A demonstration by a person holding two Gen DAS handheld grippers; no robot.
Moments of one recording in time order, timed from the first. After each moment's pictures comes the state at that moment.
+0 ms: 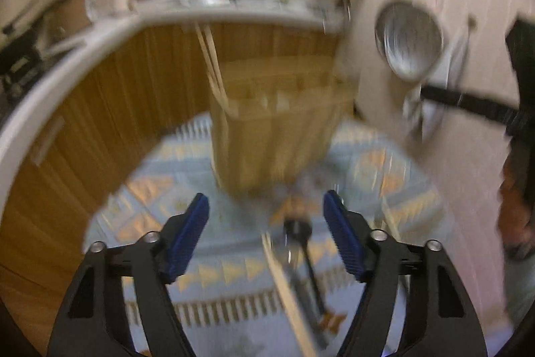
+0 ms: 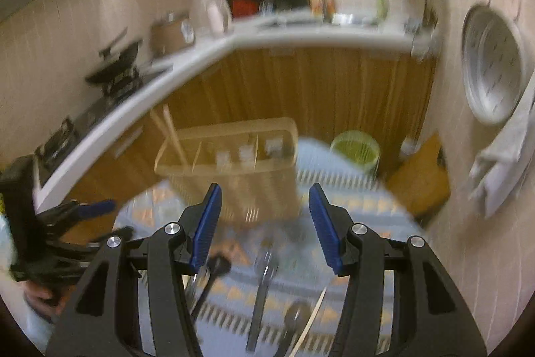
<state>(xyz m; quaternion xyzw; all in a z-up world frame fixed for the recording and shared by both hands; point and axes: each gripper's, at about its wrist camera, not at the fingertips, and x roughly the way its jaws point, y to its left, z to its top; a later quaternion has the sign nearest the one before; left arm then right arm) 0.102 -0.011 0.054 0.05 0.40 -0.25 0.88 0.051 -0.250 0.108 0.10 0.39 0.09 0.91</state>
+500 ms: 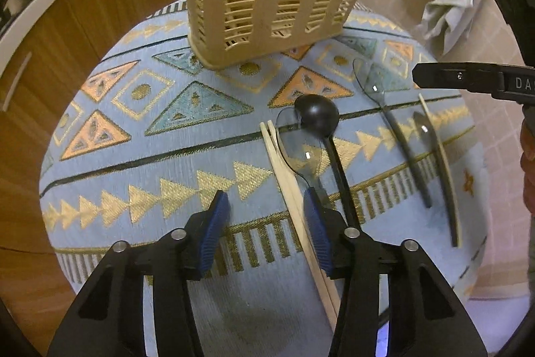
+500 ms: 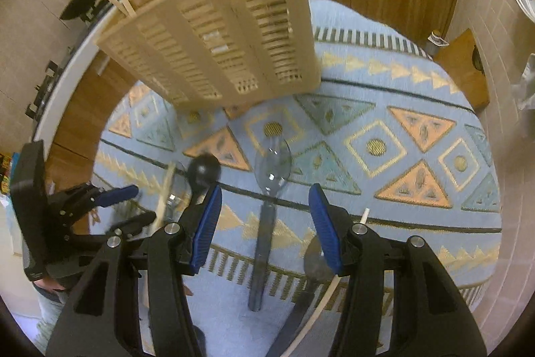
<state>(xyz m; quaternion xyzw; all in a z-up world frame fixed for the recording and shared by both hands) 0.103 -0.018 -0.047 0.11 0.53 -0.24 0.80 0.076 -0.233 -0.009 0.12 0.56 0.12 0.81</state>
